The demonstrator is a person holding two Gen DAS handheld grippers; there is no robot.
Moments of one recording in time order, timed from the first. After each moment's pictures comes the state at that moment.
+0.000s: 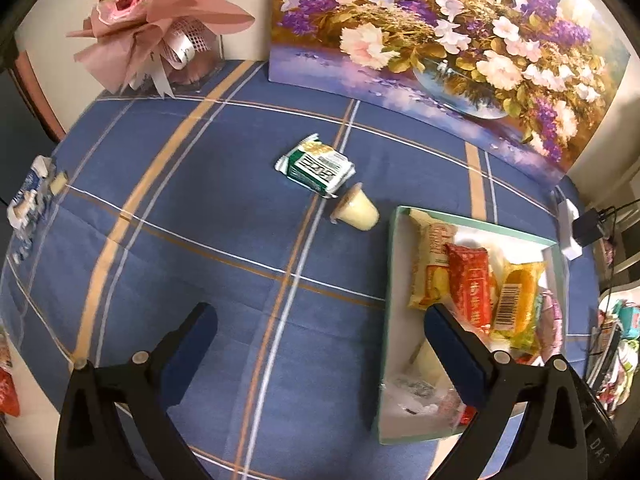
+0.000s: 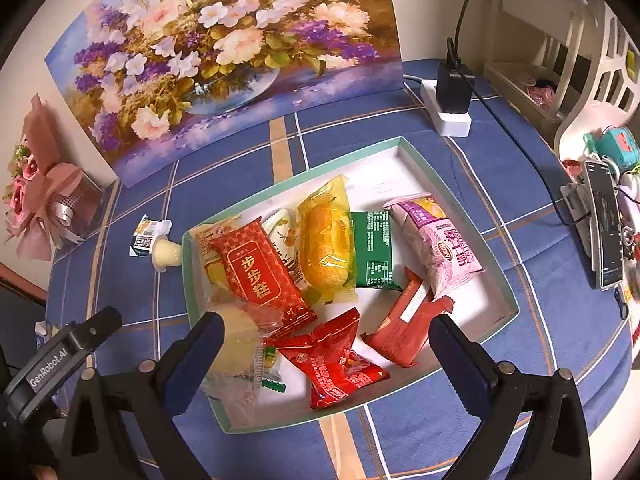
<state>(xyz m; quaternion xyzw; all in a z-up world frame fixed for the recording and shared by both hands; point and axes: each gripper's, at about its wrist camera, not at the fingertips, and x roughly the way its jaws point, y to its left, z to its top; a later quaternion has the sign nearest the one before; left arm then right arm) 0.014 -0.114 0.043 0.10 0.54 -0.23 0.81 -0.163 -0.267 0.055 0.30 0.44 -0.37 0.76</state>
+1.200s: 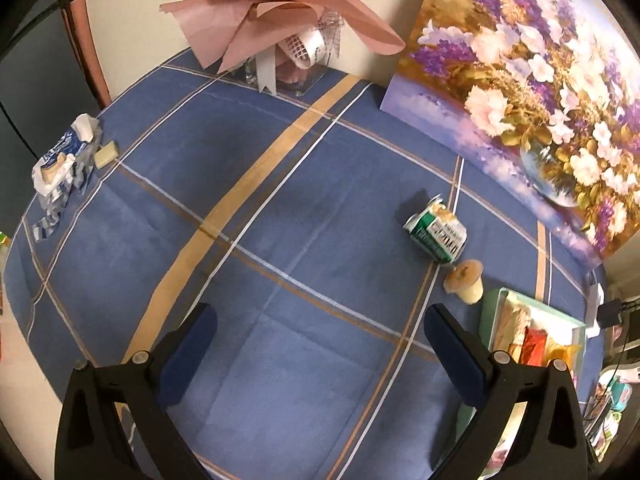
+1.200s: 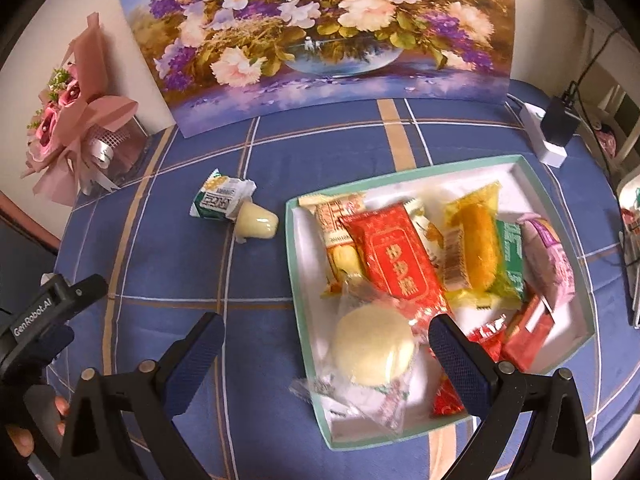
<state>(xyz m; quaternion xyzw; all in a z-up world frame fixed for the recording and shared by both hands) 0.109 -0.027 0.040 0.01 0.55 -0.16 0.82 -0.056 -0.205 0.039 0.25 0.47 -0.30 0.79</state>
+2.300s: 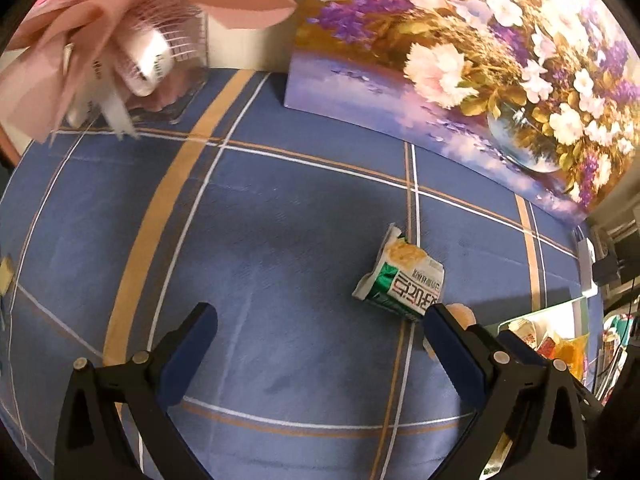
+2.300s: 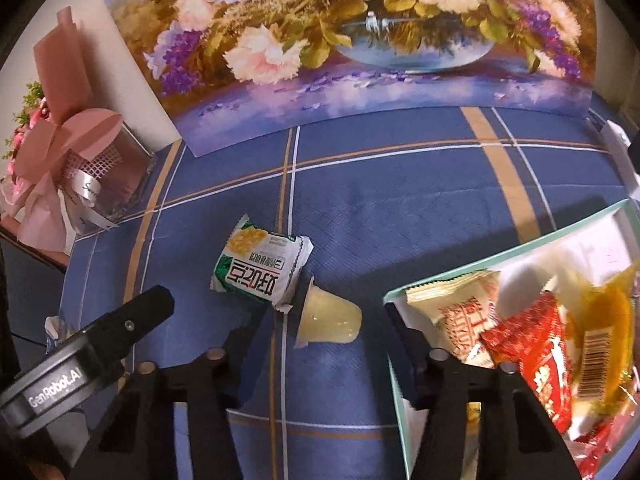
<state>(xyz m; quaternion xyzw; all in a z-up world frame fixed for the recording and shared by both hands) 0.193 -0.110 -0.006 0.09 0.54 -0.31 0.78 0.061 -0.235 -0.017 0.28 0.46 -0.27 0.80</state>
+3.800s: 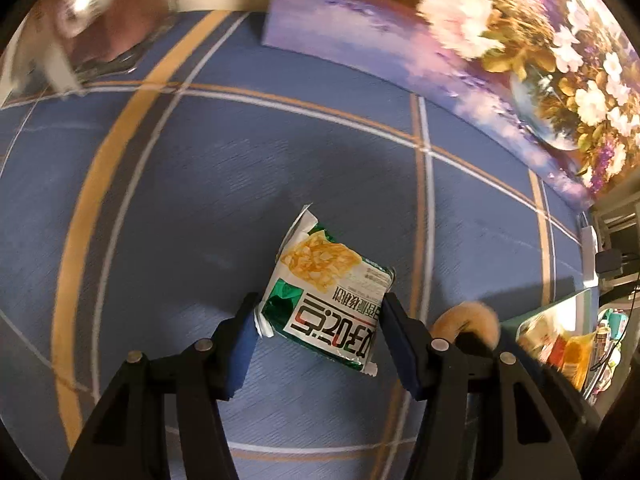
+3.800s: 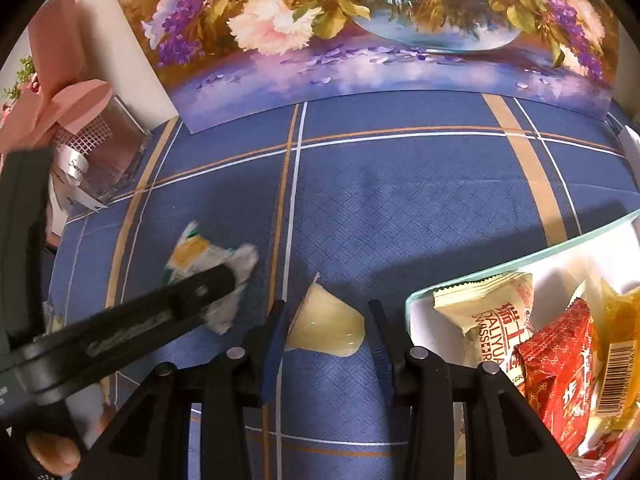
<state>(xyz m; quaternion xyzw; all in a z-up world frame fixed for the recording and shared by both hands) 0.210 -0.121 -0.059 0.08 0.61 -0.32 0.72 0.077 -0.236 -0.037 0.27 0.48 -0.27 0.79</state>
